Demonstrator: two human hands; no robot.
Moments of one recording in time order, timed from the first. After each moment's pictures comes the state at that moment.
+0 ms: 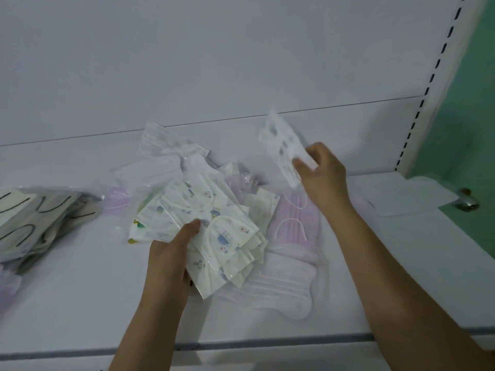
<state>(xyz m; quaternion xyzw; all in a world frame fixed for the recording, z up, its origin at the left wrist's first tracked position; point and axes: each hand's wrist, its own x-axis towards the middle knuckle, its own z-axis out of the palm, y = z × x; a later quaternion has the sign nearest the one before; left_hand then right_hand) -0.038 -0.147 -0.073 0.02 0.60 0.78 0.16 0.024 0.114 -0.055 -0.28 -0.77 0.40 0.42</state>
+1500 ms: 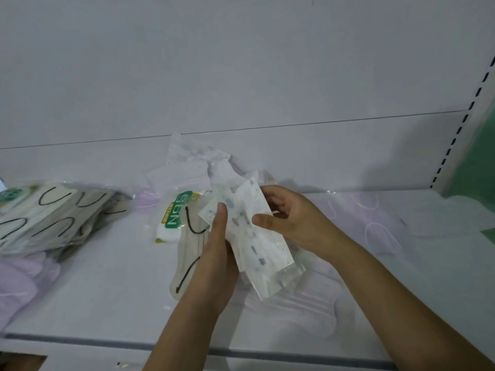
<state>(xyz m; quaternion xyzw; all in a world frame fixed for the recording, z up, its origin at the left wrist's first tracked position) -0.013 -0.128 -0.048 0.14 0.51 0.80 0.28 0.029 0.028 -0.038 0.00 -0.77 0.63 0.13</state>
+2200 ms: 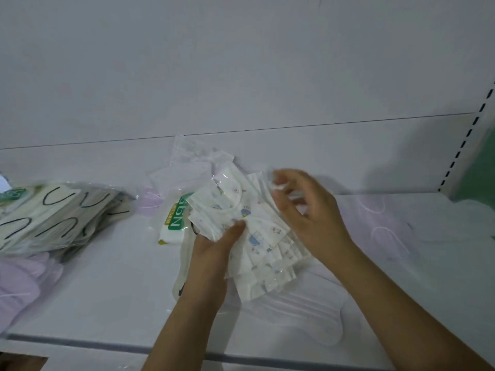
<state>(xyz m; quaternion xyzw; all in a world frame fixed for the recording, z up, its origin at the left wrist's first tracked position) -0.036 -0.133 -0.068 0.11 0.58 0.79 0.16 0.031 0.028 -0.043 -0.04 -0.81 0.47 0.34</state>
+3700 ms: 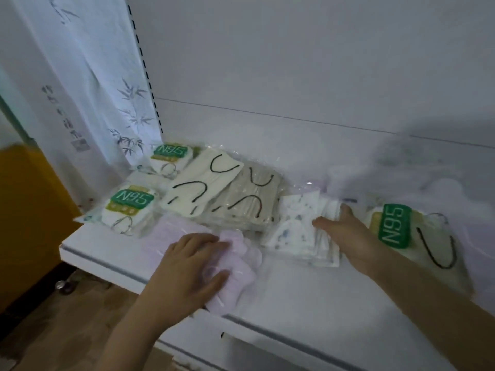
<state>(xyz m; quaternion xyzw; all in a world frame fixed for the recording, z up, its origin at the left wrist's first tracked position) -0.247 -0.545 -0.111 0.35 0.90 0.24 -0.09 -0.217 -0.226 -0.073 -0.28 -0.73 0.62 0.03</state>
